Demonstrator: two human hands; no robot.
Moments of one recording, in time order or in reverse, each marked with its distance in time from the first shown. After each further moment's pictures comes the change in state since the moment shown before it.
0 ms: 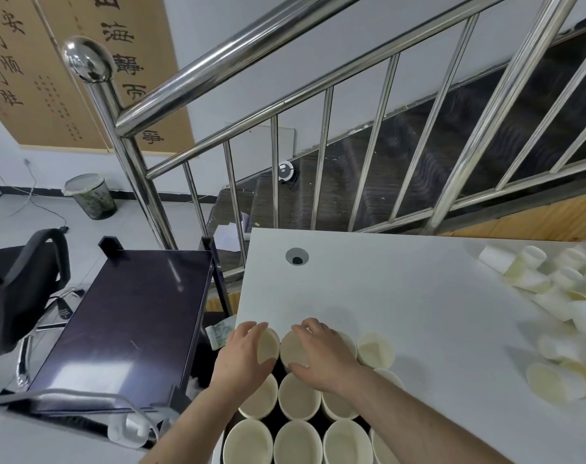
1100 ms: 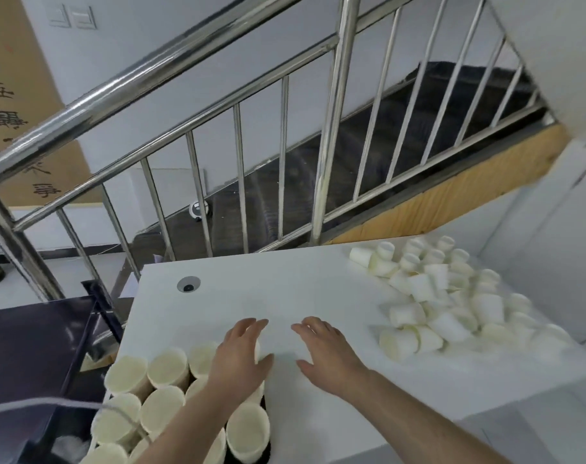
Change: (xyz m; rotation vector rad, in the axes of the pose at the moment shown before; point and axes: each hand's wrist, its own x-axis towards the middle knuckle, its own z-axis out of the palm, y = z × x) left_hand -0.036 0.223 0.053 -0.080 0.026 0.311; right_hand -0.187 0.155 -0.070 -0.015 0.229 0.153
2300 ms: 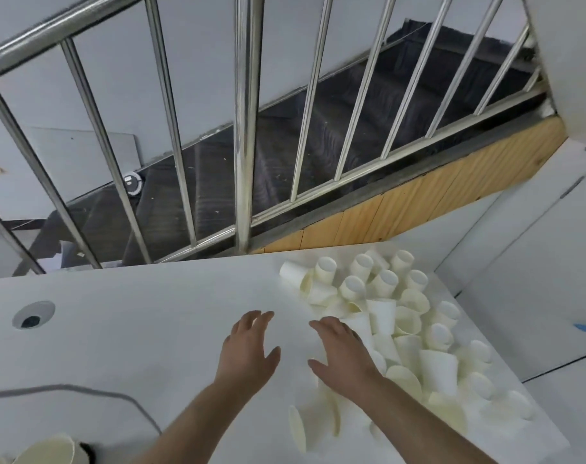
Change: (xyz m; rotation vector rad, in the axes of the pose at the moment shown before) left_hand 0.214 0.164 0.171 -0.018 -0.093 -0.068; right_hand 0.069 0.299 -0.053 -0.001 -0.066 0.212
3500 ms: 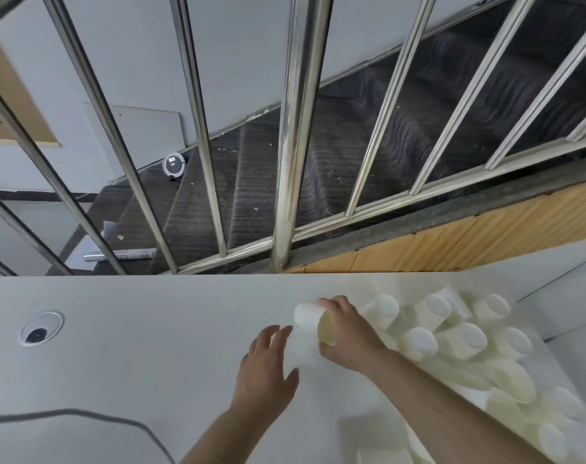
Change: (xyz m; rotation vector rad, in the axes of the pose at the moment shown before) left_hand 0.102 -0.047 0.026 -0.030 -0.004 -0.105; right_hand 0.207 0.014 0.013 0.048 -0.078 -0.146
